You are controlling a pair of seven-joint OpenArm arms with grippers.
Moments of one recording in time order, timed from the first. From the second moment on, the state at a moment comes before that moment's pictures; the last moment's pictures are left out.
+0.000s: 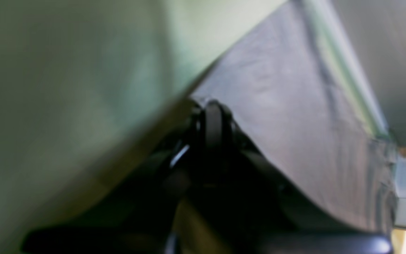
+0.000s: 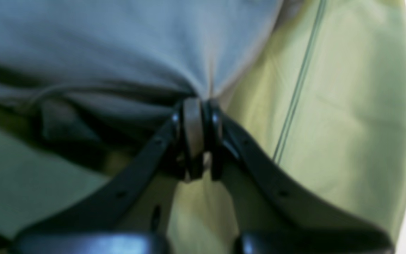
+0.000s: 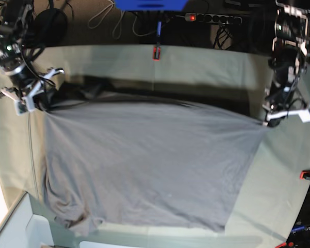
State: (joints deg) left arm 15.9 -22.4 -5.0 91.3 -67.6 16.6 6.9; right arm -19.9 6.6 30.3 100.8 -1.4 39.5 -21.8
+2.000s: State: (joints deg) left arm 19.7 -17.6 -11.4 96.9 -67.3 16.6 6.4; right arm -12.8 2.1 26.7 85.7 -1.5 39.6 -21.7
